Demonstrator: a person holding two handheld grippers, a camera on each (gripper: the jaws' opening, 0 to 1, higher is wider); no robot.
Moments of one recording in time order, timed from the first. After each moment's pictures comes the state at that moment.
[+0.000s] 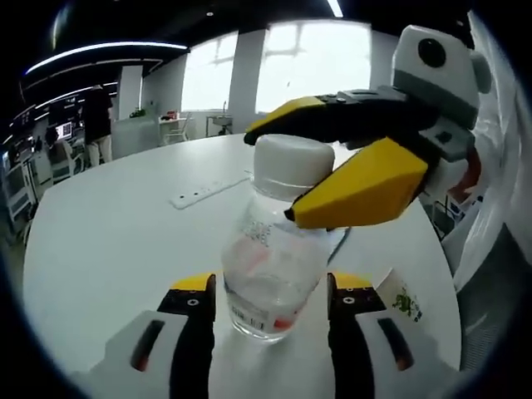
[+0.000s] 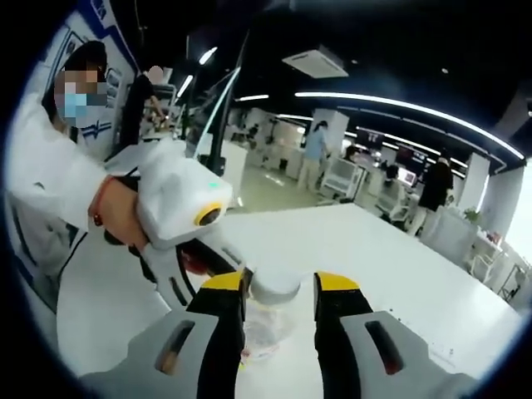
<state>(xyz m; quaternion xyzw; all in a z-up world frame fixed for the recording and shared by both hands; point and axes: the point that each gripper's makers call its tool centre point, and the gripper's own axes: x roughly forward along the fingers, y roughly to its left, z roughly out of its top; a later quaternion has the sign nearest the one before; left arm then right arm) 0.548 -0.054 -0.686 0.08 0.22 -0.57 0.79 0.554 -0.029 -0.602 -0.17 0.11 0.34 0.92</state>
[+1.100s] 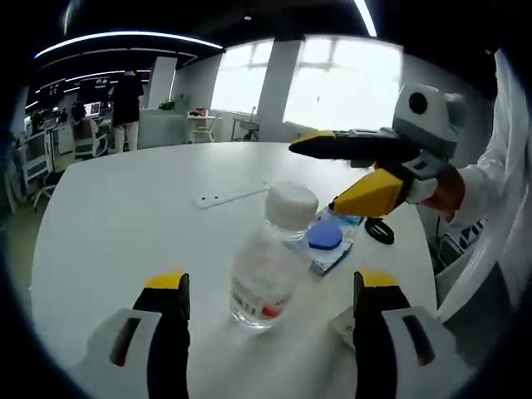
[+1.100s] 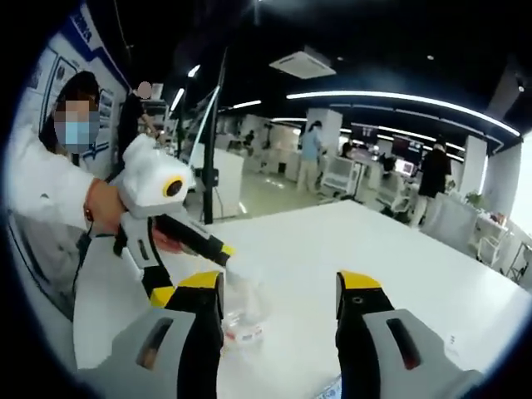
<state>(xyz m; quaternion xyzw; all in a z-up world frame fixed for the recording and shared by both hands) 0.538 -0.027 -0.649 0.01 0.24 -0.51 0.82 0.547 -0.072 -0.581 -0.12 0.12 0.34 0.92</state>
